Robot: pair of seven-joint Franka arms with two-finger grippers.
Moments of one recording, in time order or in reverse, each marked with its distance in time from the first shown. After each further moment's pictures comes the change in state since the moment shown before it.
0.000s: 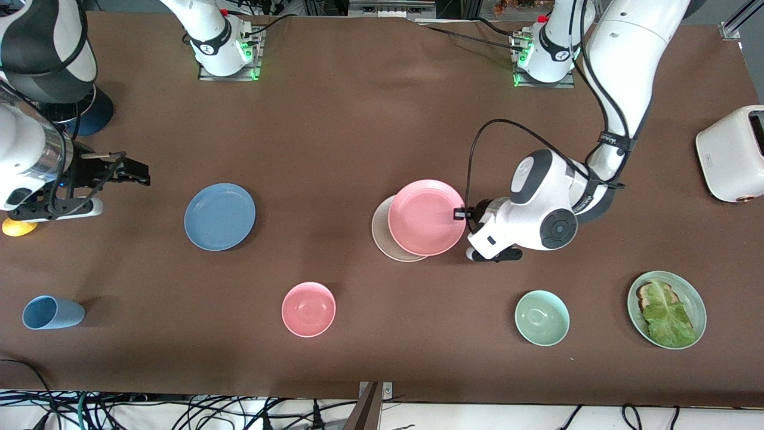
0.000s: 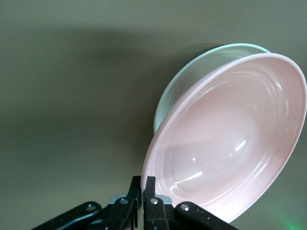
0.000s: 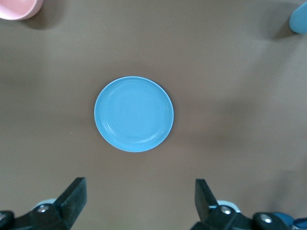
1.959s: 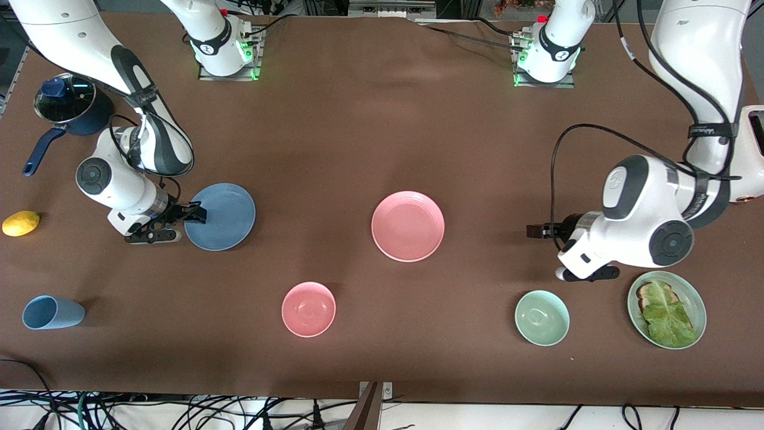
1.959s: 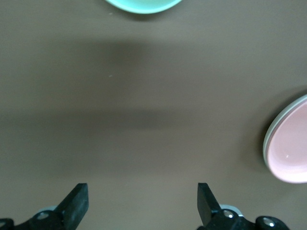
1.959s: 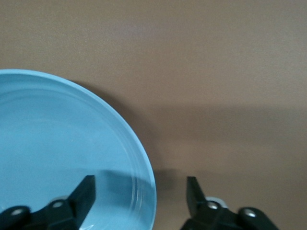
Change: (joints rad) left arm 0.238 -0.108 0.043 0.068 0.194 -0.238 0.161; right arm -0.024 0.218 -0.076 -0.581 0.000 0.911 -0.040
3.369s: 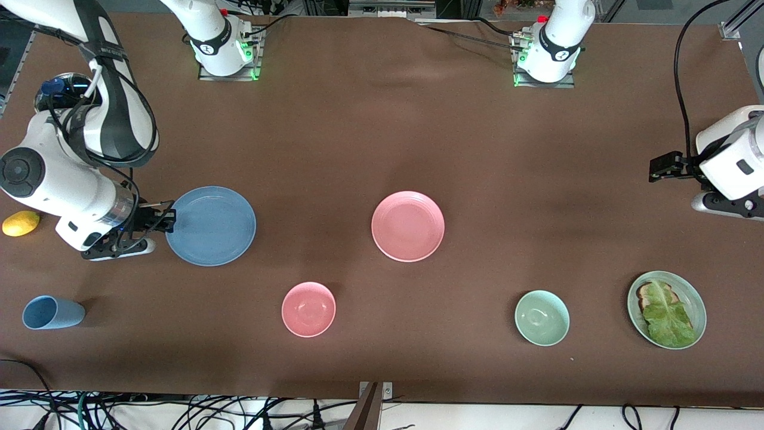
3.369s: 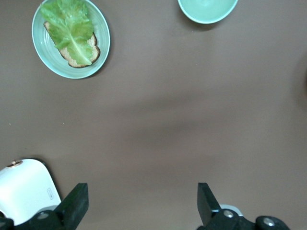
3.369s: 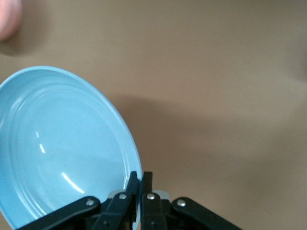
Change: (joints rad) left arm -0.002 -0.413 0.168 -0.055 0.149 -0.150 0.394; right arm 0.026 -0.104 0.097 0.411 0.020 -0.498 0.001
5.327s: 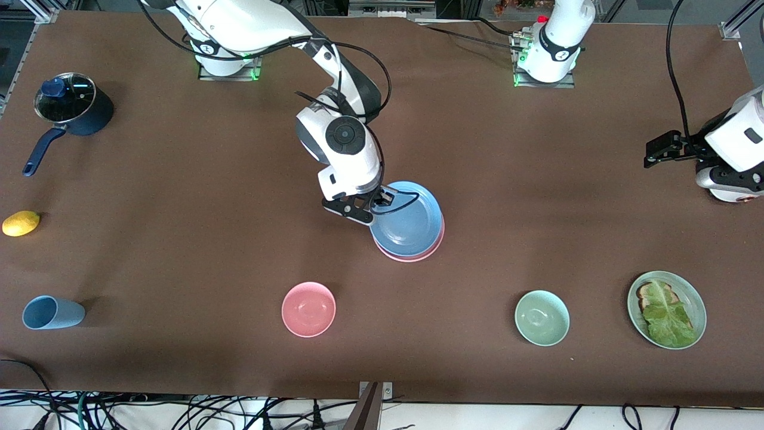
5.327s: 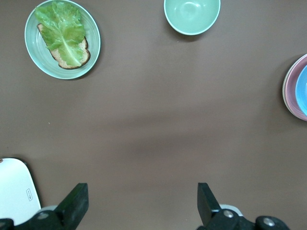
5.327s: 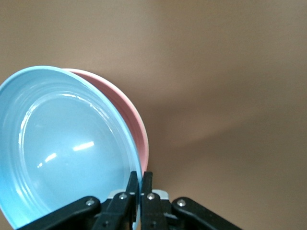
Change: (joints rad) left arm -0.099 -0.078 0.109 -0.078 -0.087 0.043 -0.063; right arm 0.667 0.352 0.016 0.235 -0.040 0.196 1.254
